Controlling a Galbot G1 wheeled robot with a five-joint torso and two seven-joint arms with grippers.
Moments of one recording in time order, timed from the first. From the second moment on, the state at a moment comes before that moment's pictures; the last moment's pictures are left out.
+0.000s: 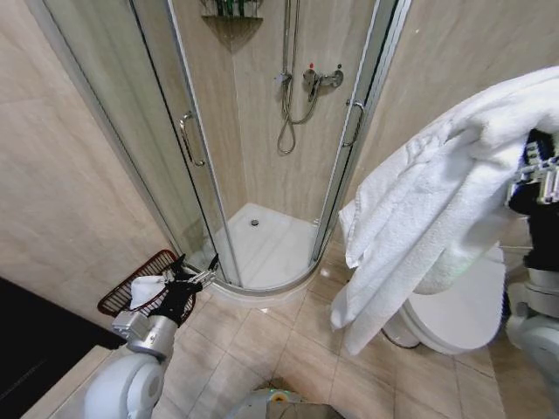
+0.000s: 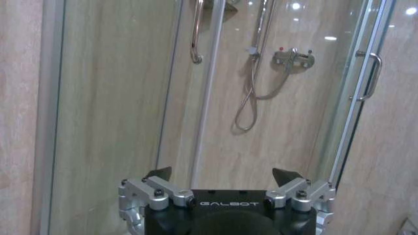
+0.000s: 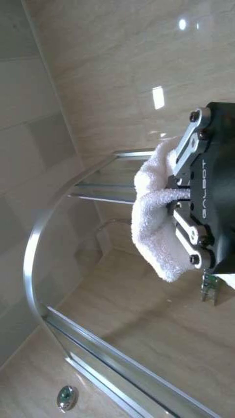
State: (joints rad) left arm 1.71 -1.49 -0.77 -2.45 -0.39 0.30 0.15; right arm -1.43 0.96 1.14 2.50 0.80 0.14 0.03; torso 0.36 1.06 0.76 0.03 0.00
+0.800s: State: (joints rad) left arm 1.71 -1.49 -0.77 -2.45 -0.39 0.30 0.15; right arm -1.45 1.00 1.11 2.50 0.78 0.15 0.02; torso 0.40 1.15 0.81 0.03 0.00
